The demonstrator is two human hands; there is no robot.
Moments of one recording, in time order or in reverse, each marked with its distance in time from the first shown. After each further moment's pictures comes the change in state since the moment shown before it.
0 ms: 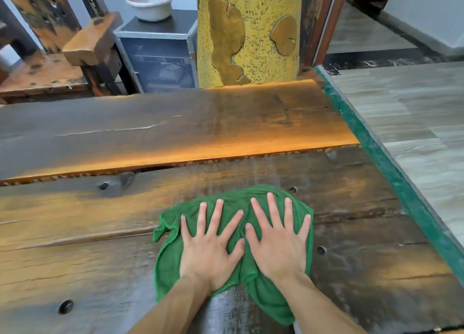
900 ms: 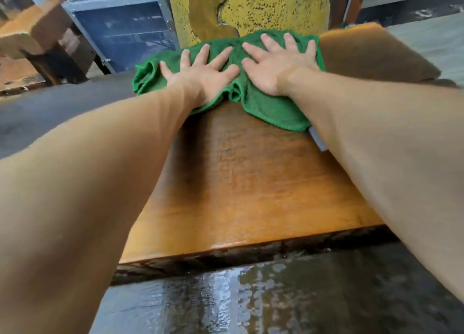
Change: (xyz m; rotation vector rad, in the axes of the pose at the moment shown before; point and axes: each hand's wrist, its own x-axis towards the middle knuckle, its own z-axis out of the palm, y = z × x) left_hand 0.513 -0.032 -0.072 -0.015 0.042 -0.179; right_hand 0.510 0.041 -0.058 -0.039 0.050 -0.102
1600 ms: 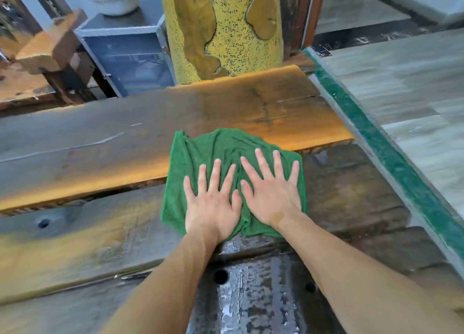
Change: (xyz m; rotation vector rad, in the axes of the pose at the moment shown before) left_hand -0.360 0.019 0.038 0.072 -0.019 0.125; right_hand -0.351 -0.022 0.013 -0.008 -0.089 0.023
